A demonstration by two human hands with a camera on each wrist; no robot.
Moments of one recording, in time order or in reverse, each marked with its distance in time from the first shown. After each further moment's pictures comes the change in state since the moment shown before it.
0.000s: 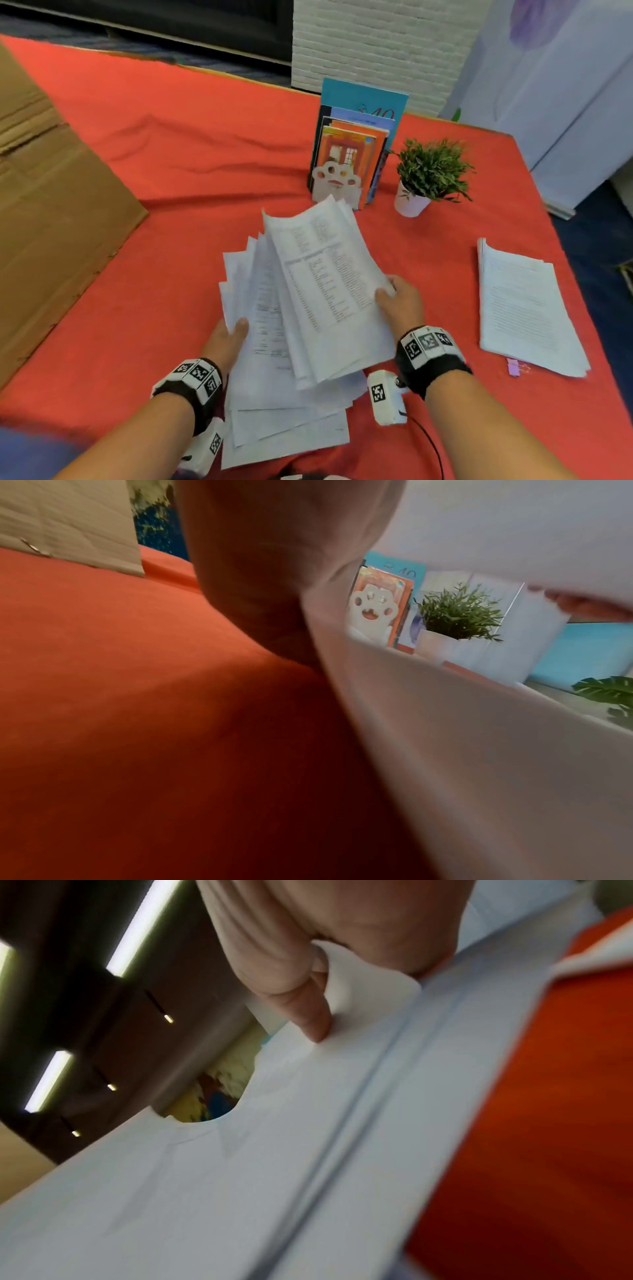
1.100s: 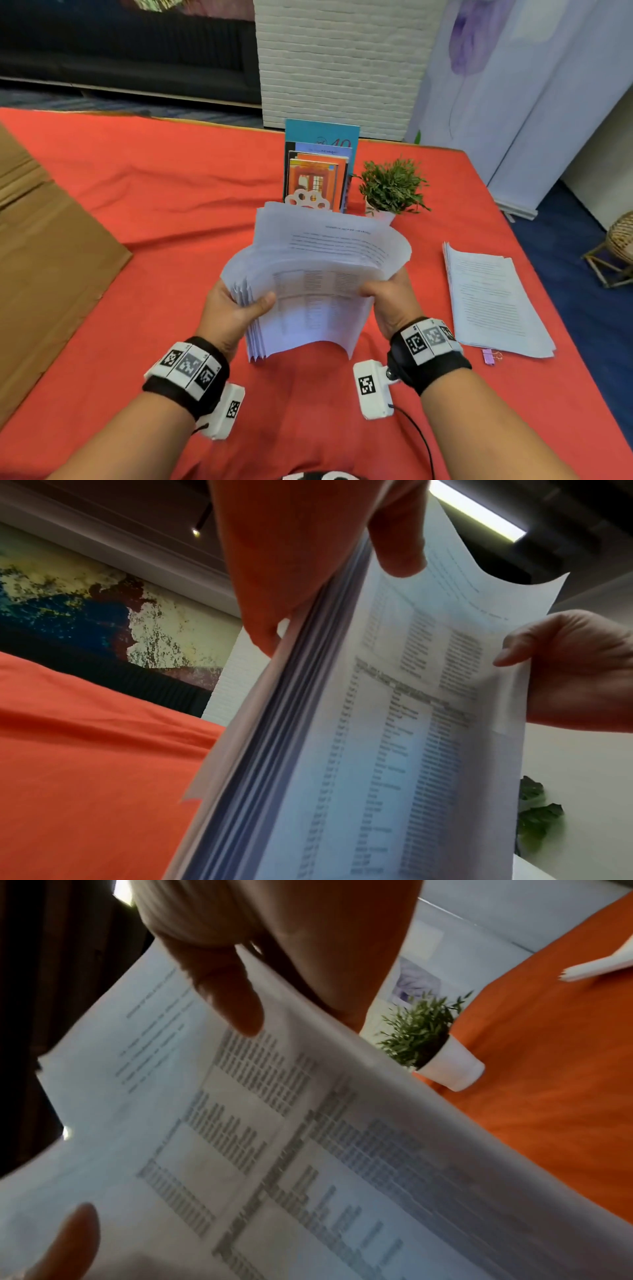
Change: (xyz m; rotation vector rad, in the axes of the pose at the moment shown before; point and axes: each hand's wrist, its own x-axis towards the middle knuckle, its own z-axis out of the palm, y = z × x) left_hand -0.088 0.137 0.029 -0.412 -0.281 0.720; right_hand -0.050 -0.066 -0.054 0.927 -0.121 -0.184
